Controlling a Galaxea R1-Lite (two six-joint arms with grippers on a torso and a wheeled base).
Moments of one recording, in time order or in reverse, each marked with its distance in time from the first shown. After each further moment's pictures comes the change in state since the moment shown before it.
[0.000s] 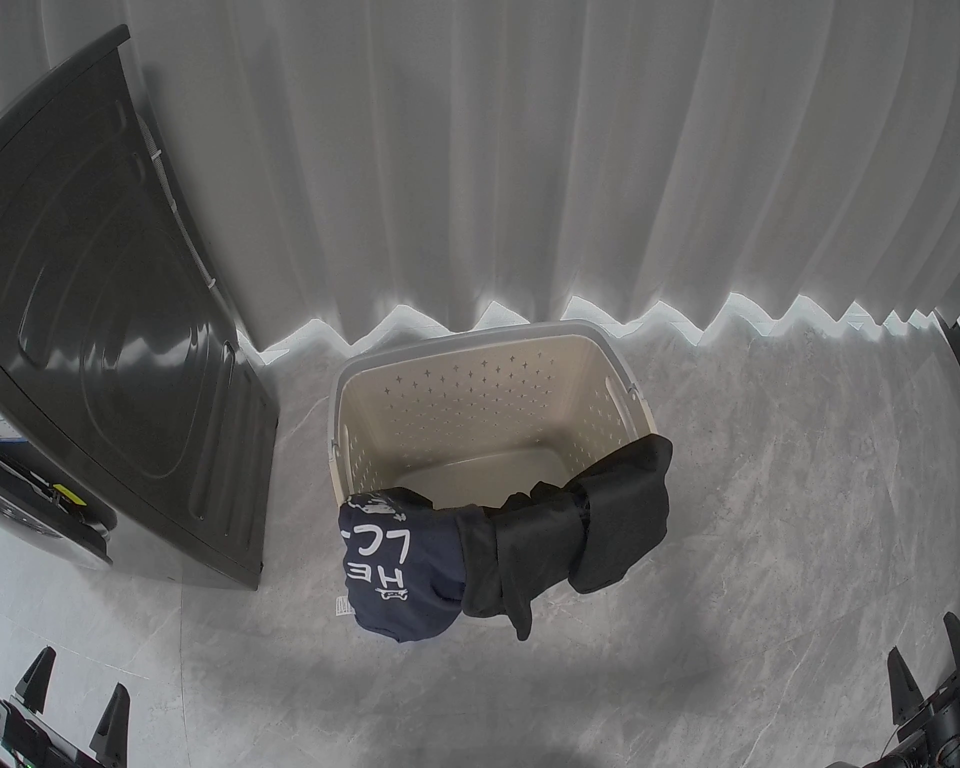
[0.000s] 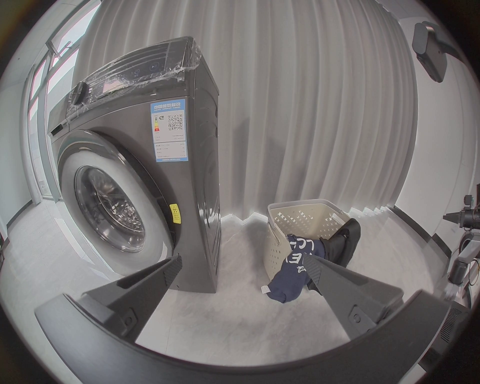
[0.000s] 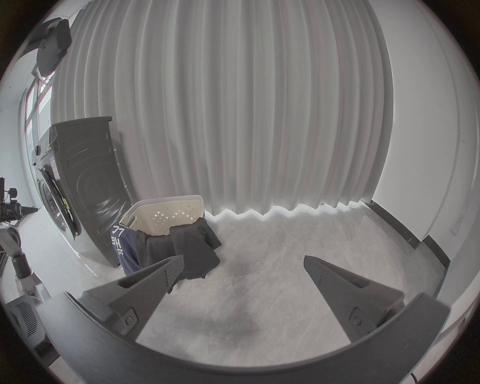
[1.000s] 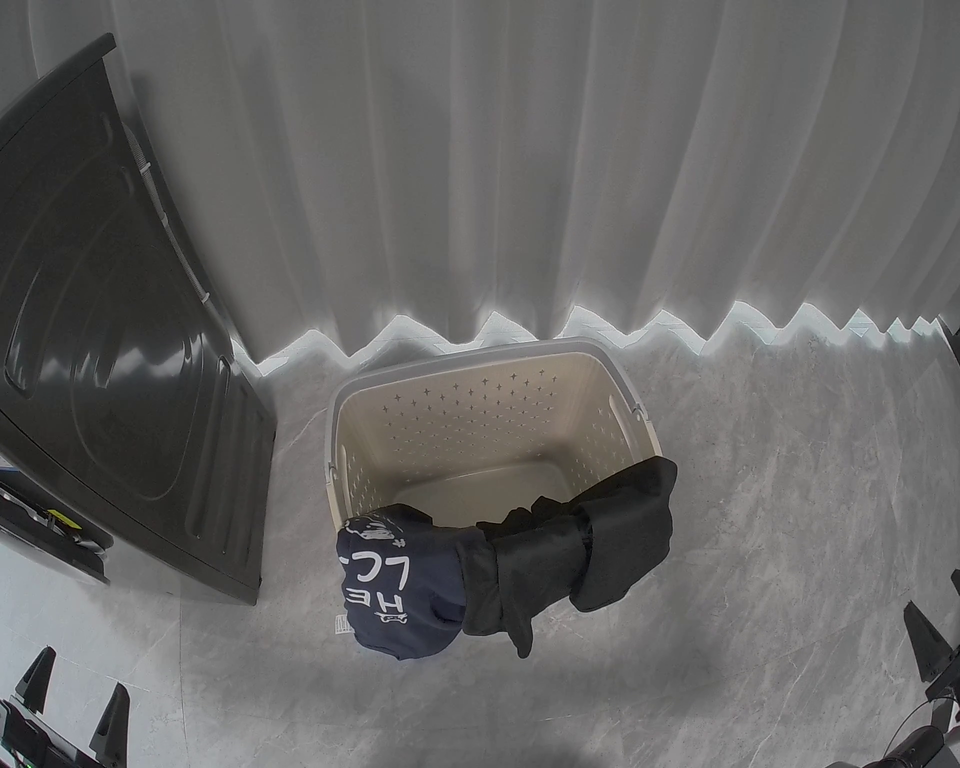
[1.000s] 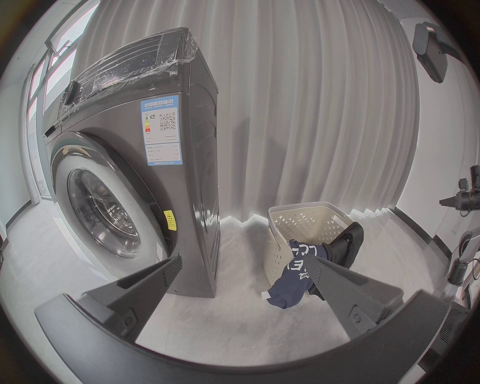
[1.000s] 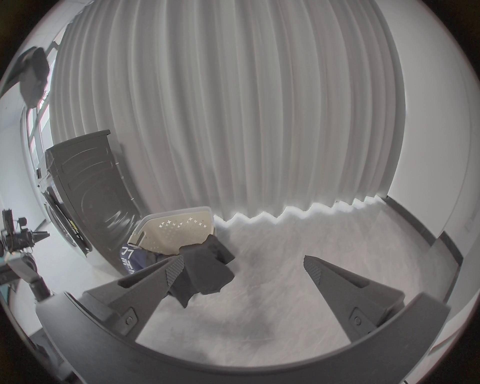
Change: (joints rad) left arm 0.000 0.000 0.000 0.000 0.000 -0.003; right arm 0.064 0.256 -0.133 -0.084 0.020 0.067
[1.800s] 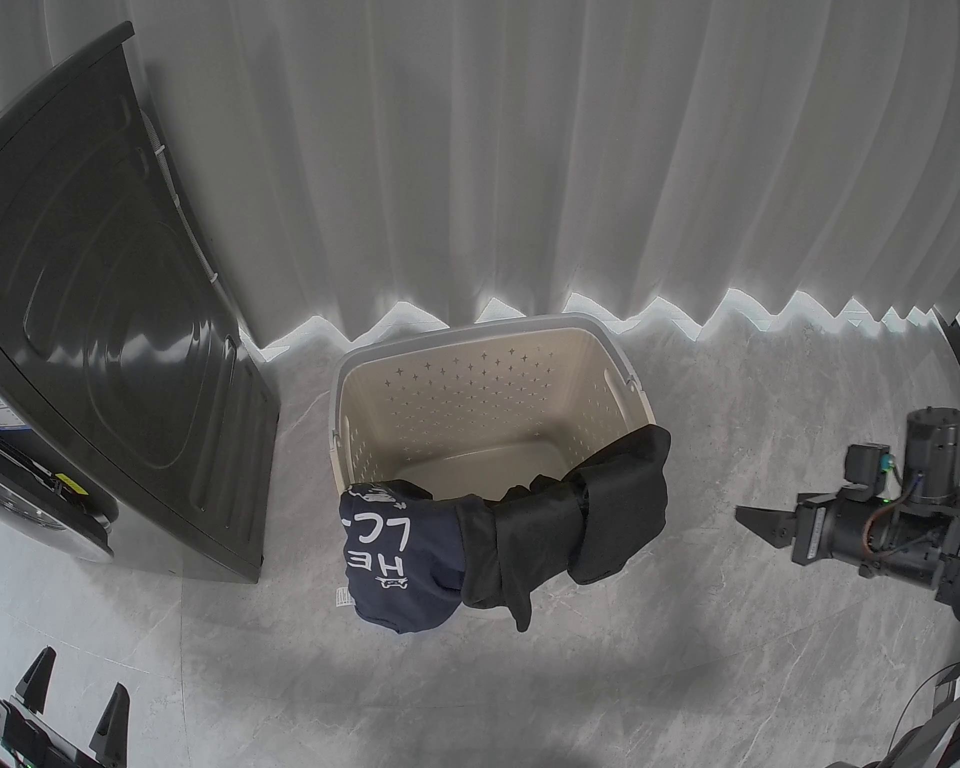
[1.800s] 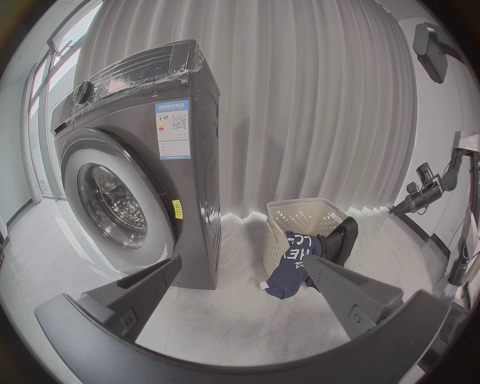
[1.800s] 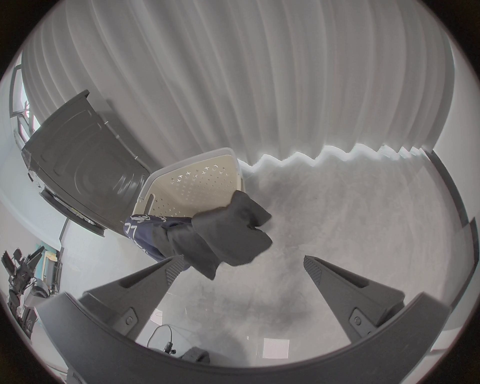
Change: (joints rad) left arm 0.000 0.000 0.000 0.000 0.000 -0.002; right arm 0.220 1.139 -0.271 -0.473 0.010 0.105
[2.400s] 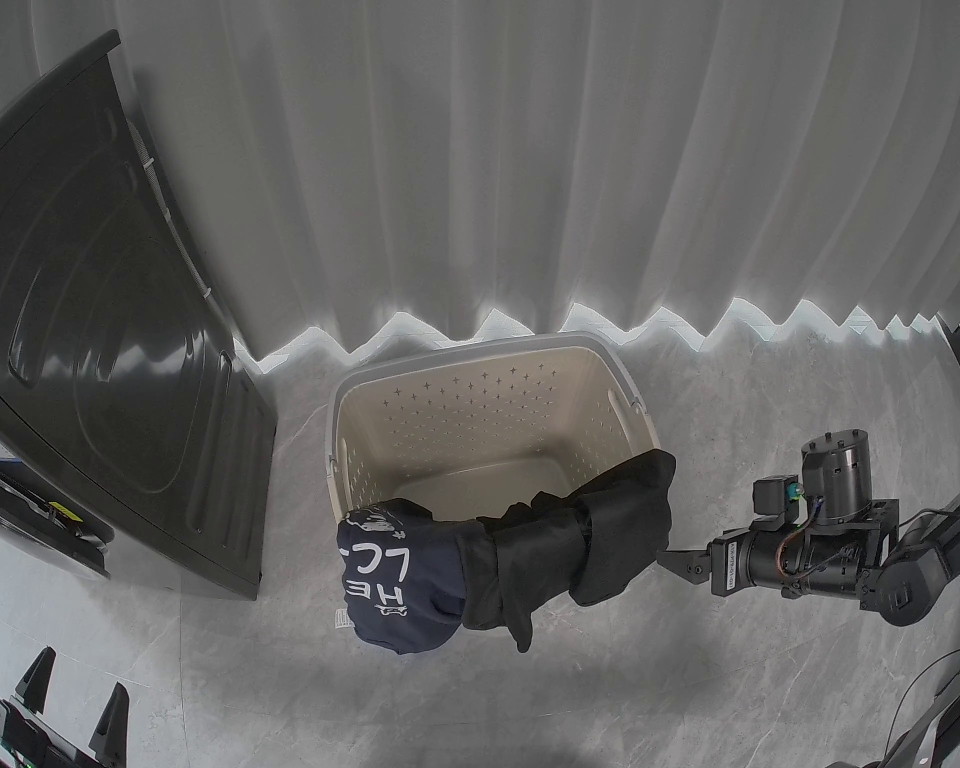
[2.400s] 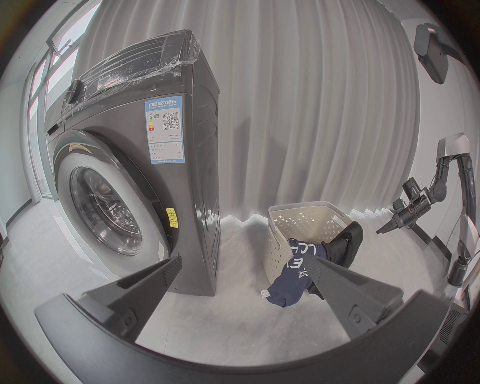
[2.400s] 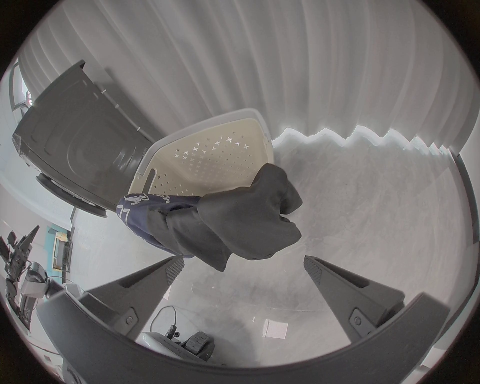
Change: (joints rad) left arm 0.000 0.000 0.000 0.000 0.003 -0.003; right arm 0.130 0.301 -0.070 -0.078 0.000 0.010
